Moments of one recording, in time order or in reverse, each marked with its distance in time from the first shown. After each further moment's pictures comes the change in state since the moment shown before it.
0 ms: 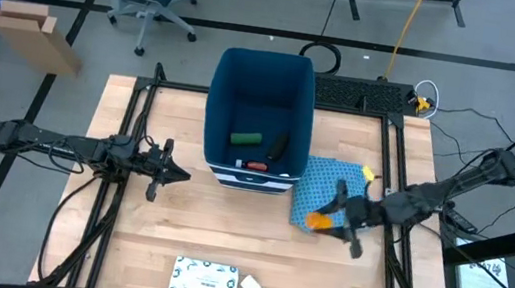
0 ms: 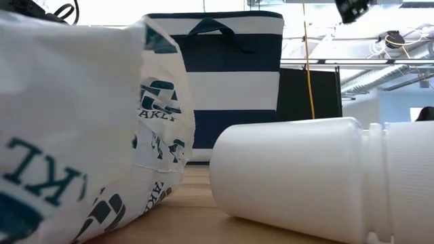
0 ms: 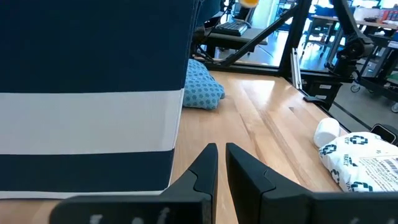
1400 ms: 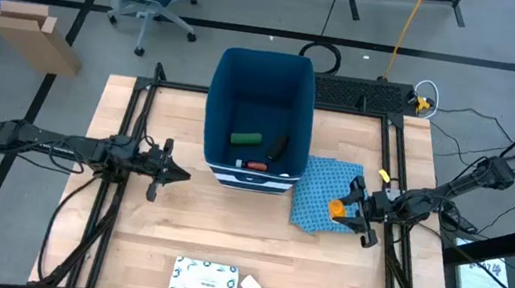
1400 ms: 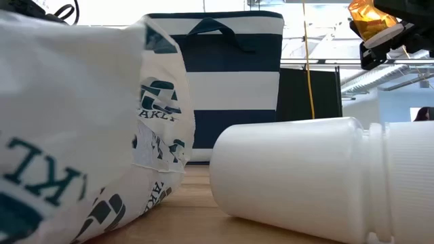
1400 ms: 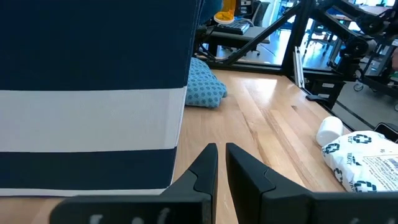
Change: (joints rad) left arm 0.000 0.000 0.000 -0.006 -0.008 0.001; right arm 0.000 -0.410 -0.508 0.418 0.085 -0.089
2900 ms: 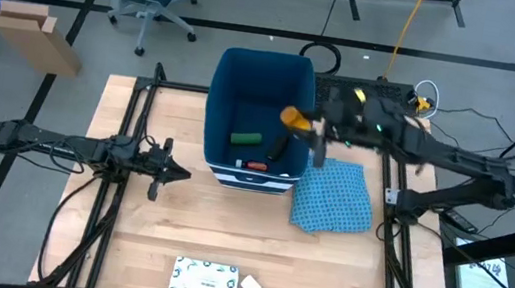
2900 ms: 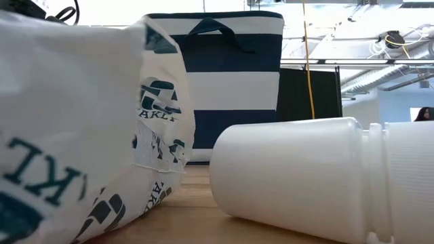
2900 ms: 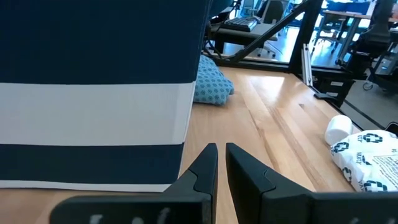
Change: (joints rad) left arm 0.000 0.000 0.000 -0.014 -0.027 -0.002; right arm -0.685 0.835 1.257 -0.705 -0.366 -0.110
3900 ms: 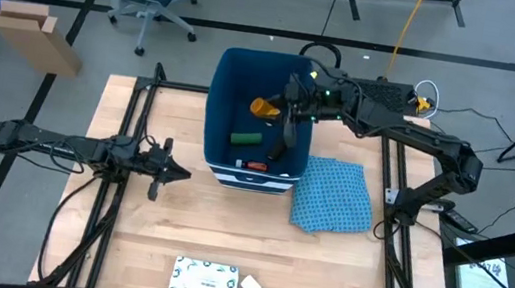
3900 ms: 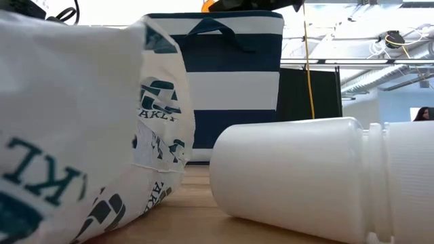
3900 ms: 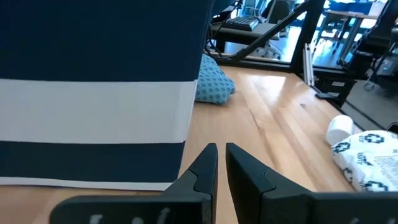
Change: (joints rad) left arm 0.000 0.000 0.000 -0.004 -0.007 -0.004; right arm -0.177 0.319 0.136 0.035 -0.342 -0.052
